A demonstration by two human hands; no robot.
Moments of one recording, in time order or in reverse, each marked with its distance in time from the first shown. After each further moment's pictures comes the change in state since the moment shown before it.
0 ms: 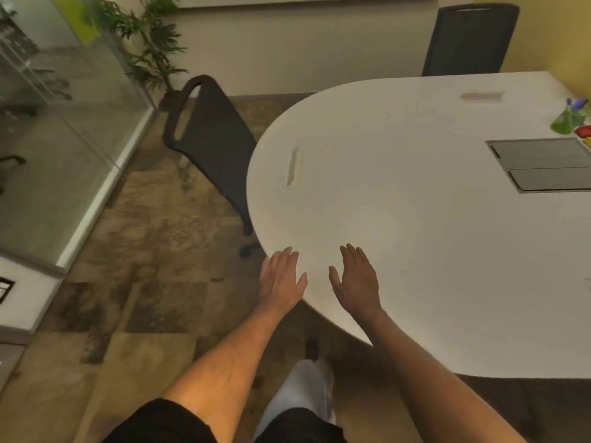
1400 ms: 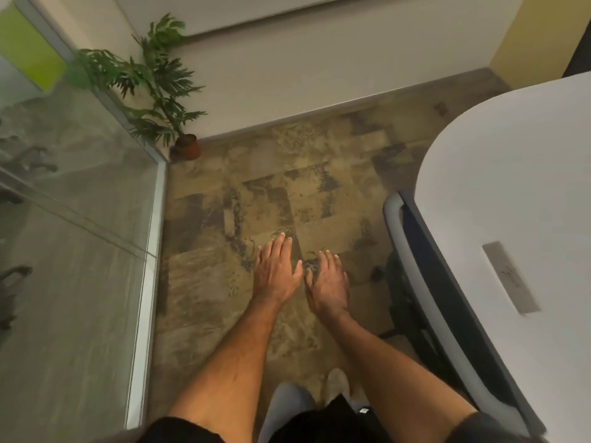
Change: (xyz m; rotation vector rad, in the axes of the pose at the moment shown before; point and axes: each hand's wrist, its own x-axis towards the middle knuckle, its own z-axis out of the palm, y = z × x) left_hand 0.619 -0.647 -0.242 0.138 -0.019 0.116; right_hand 0.635 -0.626 0.302 0.173 -0.048 0.327
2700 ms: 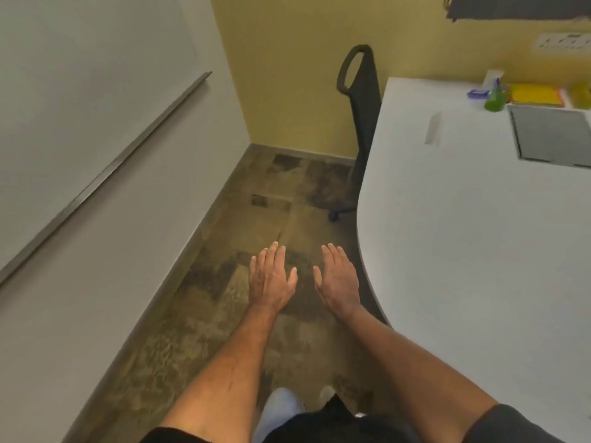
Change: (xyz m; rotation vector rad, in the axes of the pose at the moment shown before) left_hand 0.929 0.398 -0.024 -0.020 -0.118 0.991; right_hand 0.809 0.150 -0.322 -0.013 0.602 0.727
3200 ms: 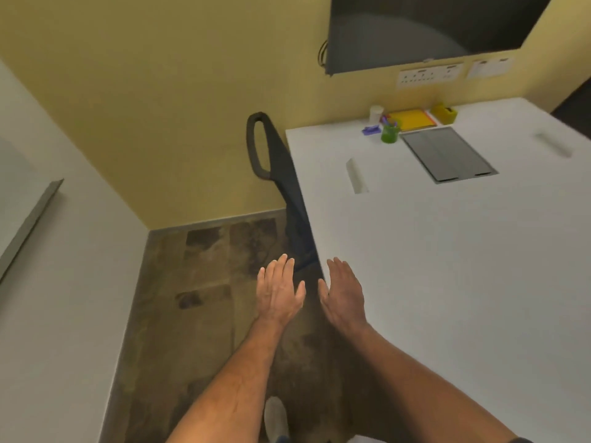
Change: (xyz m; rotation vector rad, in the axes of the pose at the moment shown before) left_hand 0.392 0.082 0.015 -0.014 -0.101 0.543; right_hand 0.311 0.052 -0.024 0.054 0.266 0.539
